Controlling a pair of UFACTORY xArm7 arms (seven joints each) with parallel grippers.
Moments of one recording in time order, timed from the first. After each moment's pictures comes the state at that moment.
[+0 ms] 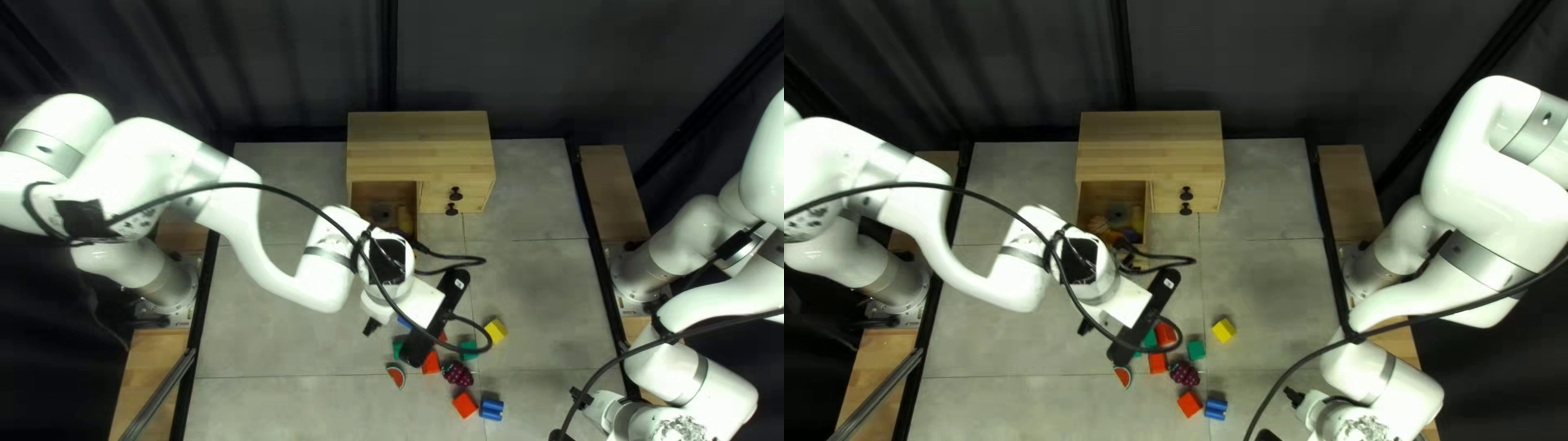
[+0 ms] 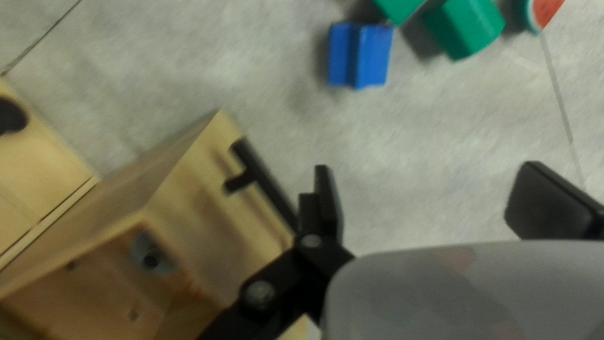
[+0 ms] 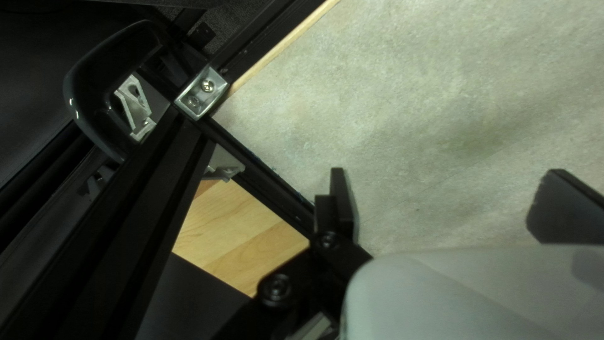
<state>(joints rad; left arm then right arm) 0.08 0.32 -0.33 1.18 0.19 0.89 0.21 0.75 -0.05 0.21 0.76 0.04 0.99 0.07</state>
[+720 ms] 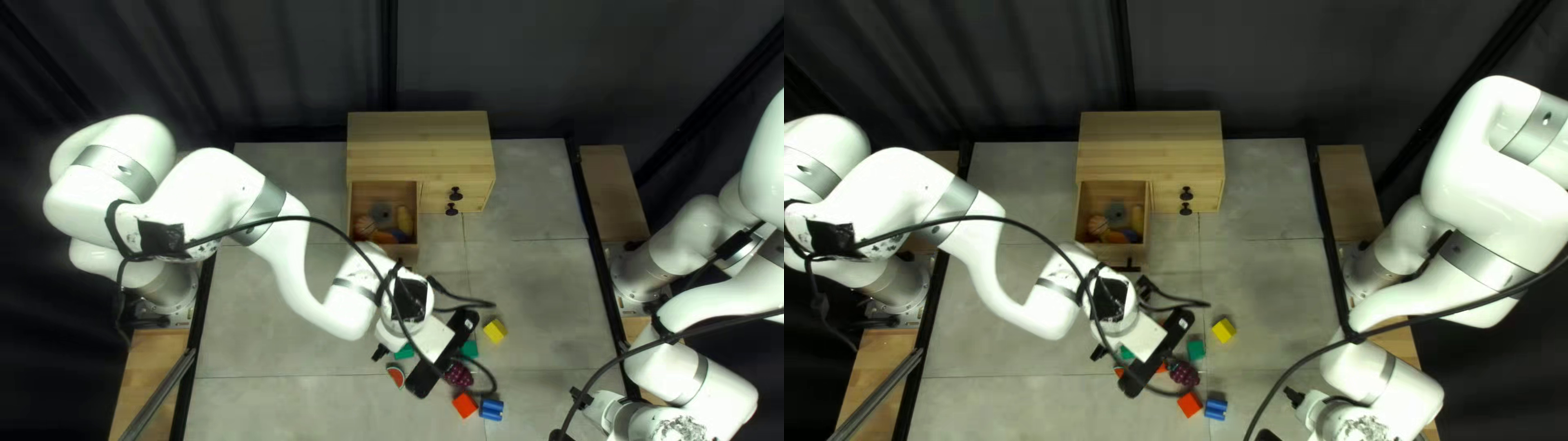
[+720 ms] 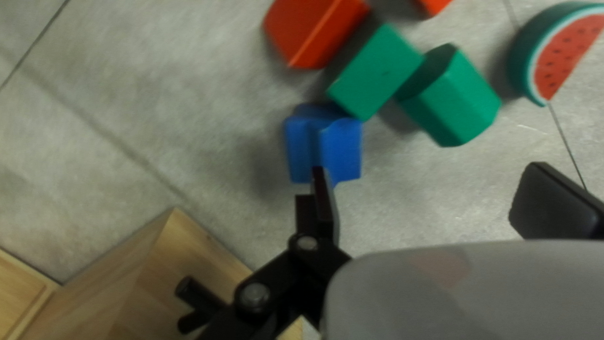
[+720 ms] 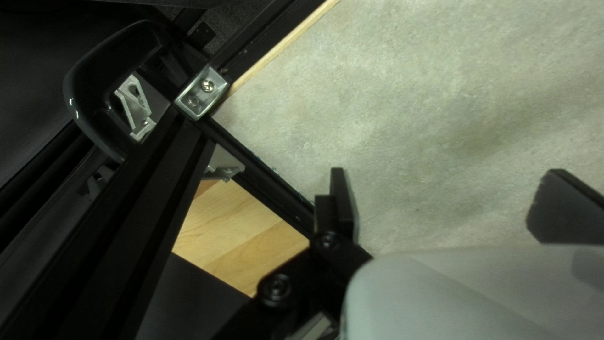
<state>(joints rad) 0.02 0.41 -0.38 1.20 0.27 0.87 0.36 0.75 -0.05 0.21 0.76 0.04 0.99 0.07</state>
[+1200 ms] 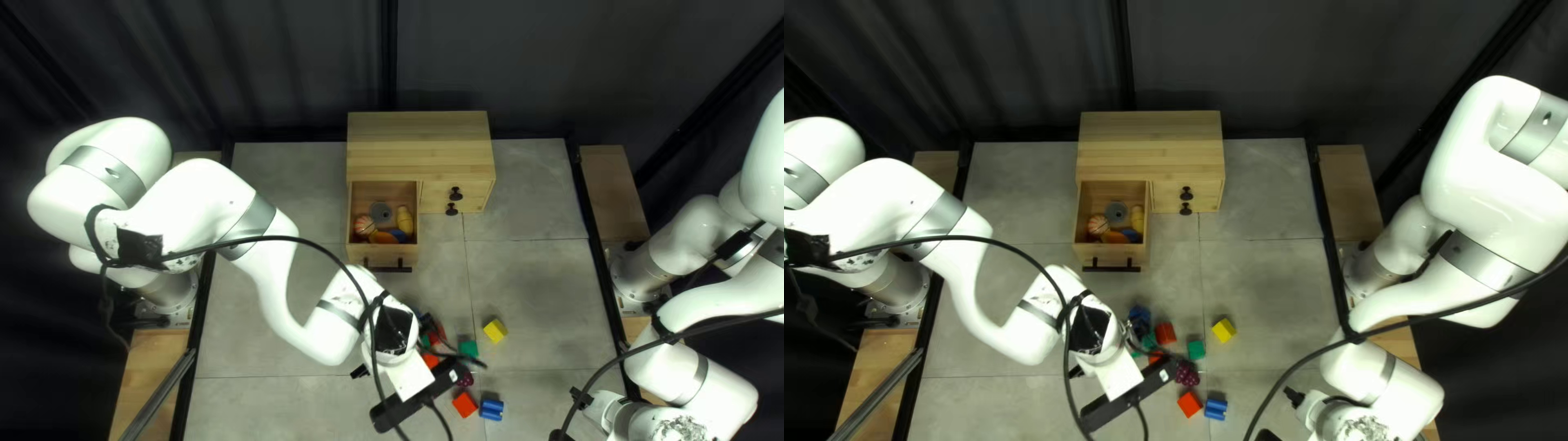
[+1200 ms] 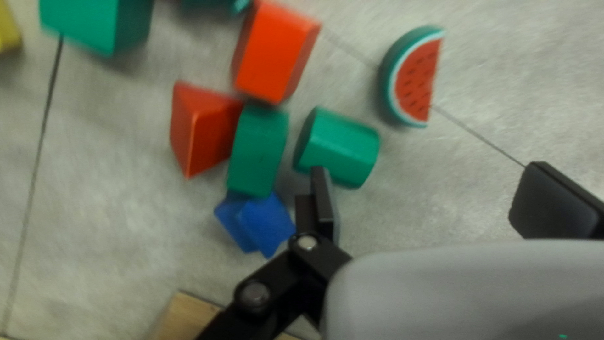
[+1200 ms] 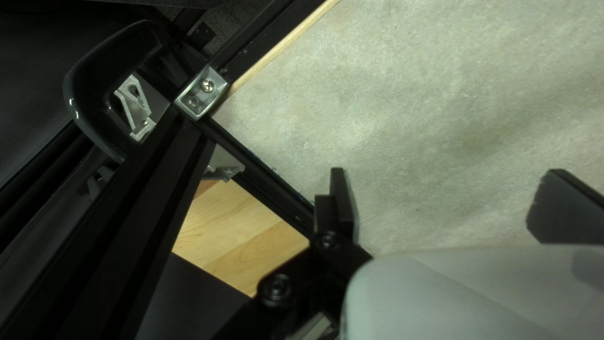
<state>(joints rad) 0.03 0.41 -0.46 1.22 0.26 0.84 0.57 0.75 -0.05 0.21 0.76 0.04 0.99 0.07</state>
